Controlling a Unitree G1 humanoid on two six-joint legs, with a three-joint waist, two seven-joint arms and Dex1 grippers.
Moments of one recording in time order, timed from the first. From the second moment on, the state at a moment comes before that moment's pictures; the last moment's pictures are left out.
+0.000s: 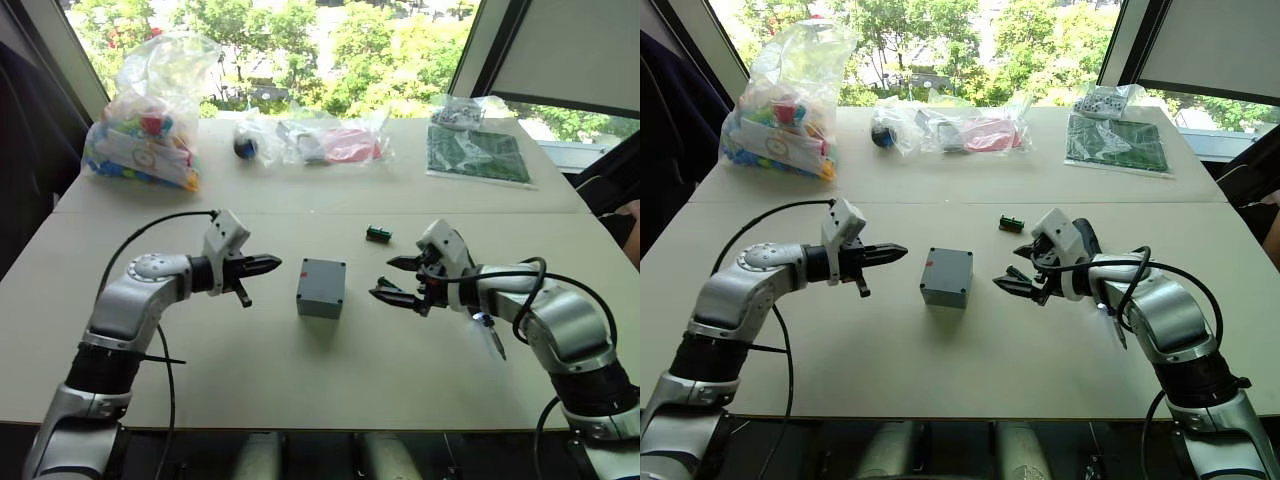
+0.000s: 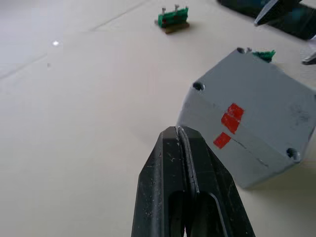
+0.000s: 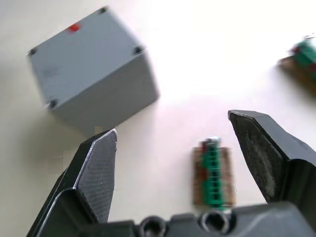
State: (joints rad) left arm -0.53 0.65 -0.01 -0.15 -0.49 0.73 -0.96; right arm -0.41 -0.69 0.05 -0.23 0.38 0.80 0.79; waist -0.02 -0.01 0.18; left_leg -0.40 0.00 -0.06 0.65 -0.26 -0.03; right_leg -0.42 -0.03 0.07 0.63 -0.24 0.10
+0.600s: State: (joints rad) left arm -0.52 0.64 -0.05 -0.24 -0.55 0.80 -0.97; right arm -0.37 -0.61 0.07 -0.11 0.30 0.67 0.74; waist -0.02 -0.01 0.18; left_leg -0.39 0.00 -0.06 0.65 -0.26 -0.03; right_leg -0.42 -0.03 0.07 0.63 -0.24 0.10
